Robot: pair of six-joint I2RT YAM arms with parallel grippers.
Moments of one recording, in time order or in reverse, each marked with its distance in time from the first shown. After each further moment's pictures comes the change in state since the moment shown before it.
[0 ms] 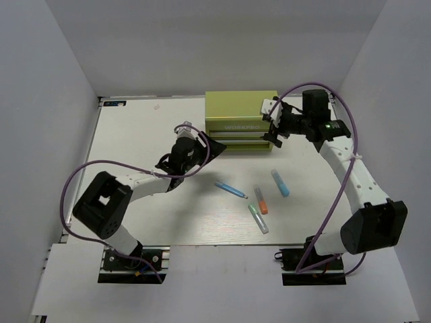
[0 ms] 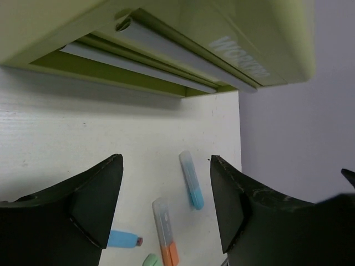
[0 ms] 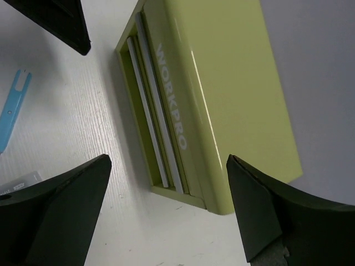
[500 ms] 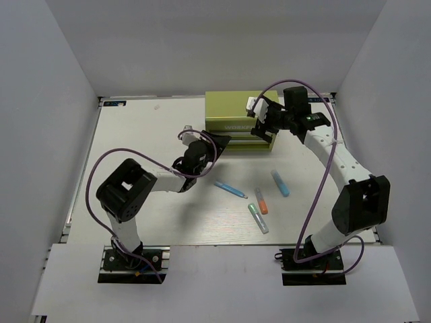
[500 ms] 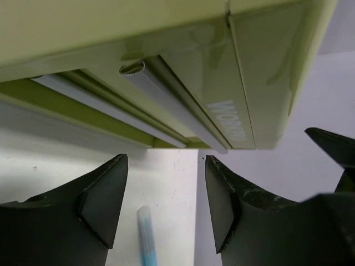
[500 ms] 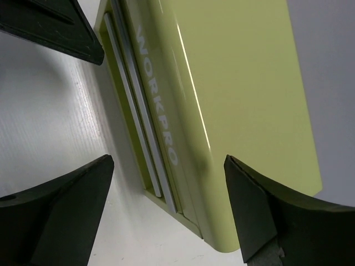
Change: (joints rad) left arm -0.084 0.235 0.044 0.304 -0.271 -0.269; right arm 0.084 0.194 0.068 0.051 0.175 0.024
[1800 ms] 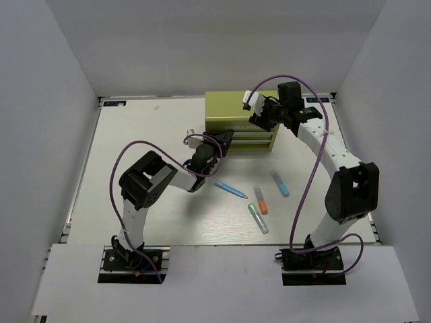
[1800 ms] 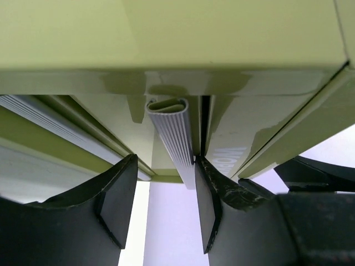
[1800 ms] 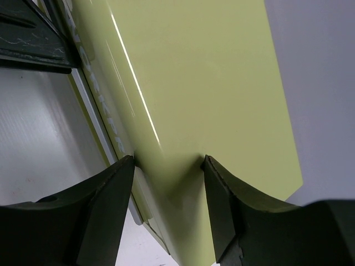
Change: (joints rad) left arm -0.021 0.246 0.103 0.283 -0.111 -0.223; right arm 0.005 0.126 0.083 0.062 0.133 0.014
